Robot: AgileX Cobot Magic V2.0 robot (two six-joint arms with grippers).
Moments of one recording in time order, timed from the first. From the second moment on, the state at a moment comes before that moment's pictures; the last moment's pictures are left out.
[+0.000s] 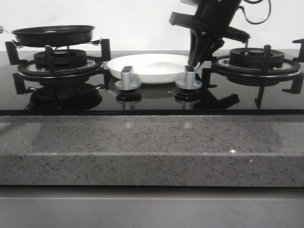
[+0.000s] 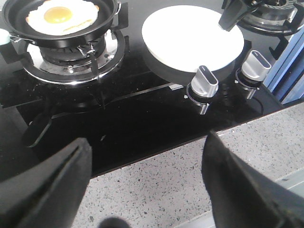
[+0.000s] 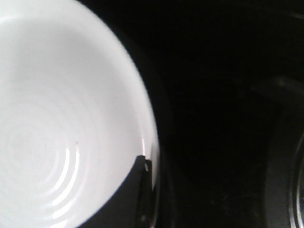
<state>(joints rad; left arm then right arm) -0.42 0.69 -0.79 -0.08 0.69 0.03 0.22 2.24 -2.21 0.28 1.24 0.03</state>
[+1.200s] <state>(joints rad) -0.42 0.69 -0.79 -0.08 0.69 0.03 0.30 1.77 -1.83 0.29 1.16 0.05</state>
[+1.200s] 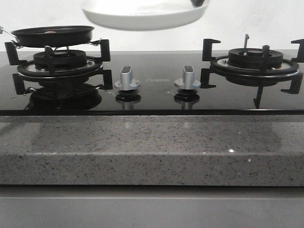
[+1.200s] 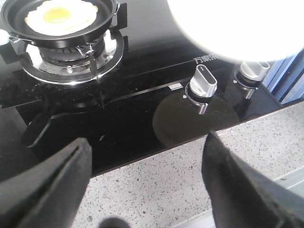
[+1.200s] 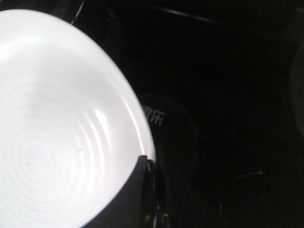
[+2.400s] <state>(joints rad) -0.42 0.69 -0.79 -0.08 0.69 0.03 0.35 1.70 -1.50 0.27 0.97 0.02</state>
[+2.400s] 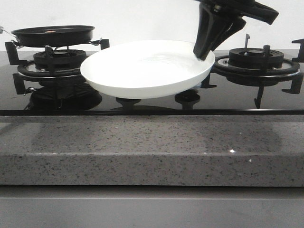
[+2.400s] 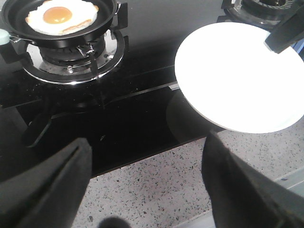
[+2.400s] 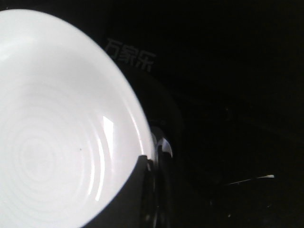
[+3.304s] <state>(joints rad) -0.42 0.72 -0.81 -0.08 0.62 0.03 0.35 1.70 -1.50 0.27 0.97 0.02</state>
